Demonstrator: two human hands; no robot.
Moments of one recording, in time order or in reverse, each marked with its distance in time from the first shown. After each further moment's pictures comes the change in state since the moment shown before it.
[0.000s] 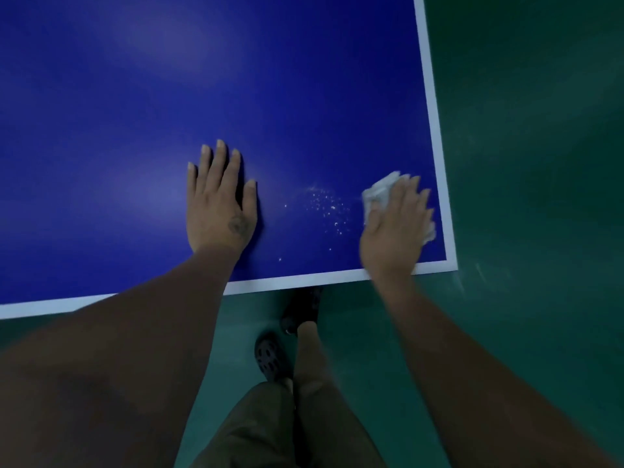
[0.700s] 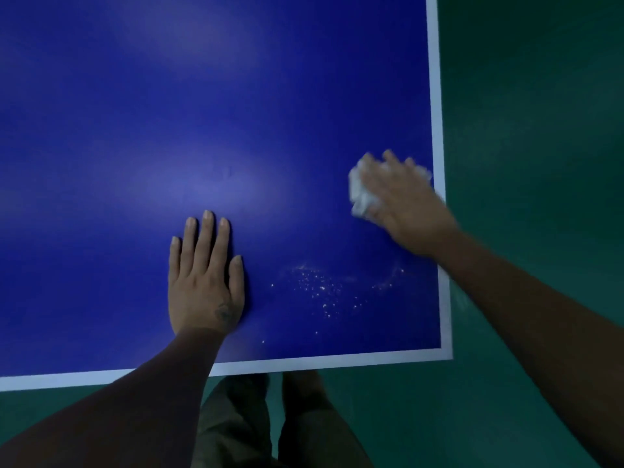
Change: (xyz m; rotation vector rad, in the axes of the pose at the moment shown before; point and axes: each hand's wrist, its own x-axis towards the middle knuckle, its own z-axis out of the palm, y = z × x) left_hand 0.006 0.006 0.009 0.073 0.058 -0.018; right_hand 0.219 -0.001 -0.043 -0.227 -0.340 -0.849
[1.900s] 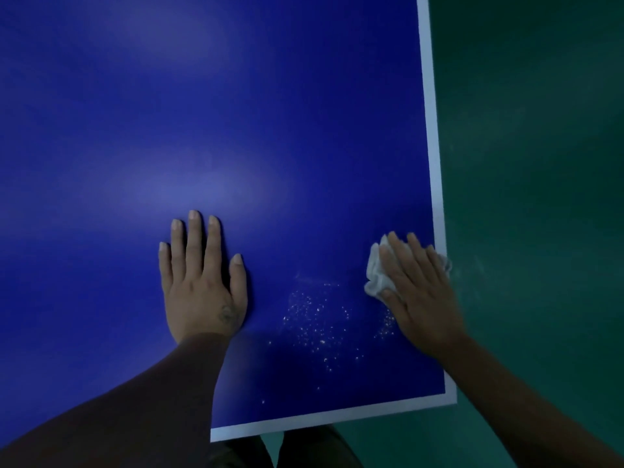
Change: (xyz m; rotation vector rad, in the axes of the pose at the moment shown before) left_hand 0.089 0.017 0.002 -0.007 -0.013 -0.097; right_hand -0.064 -0.019 0.037 0.101 0.134 0.175
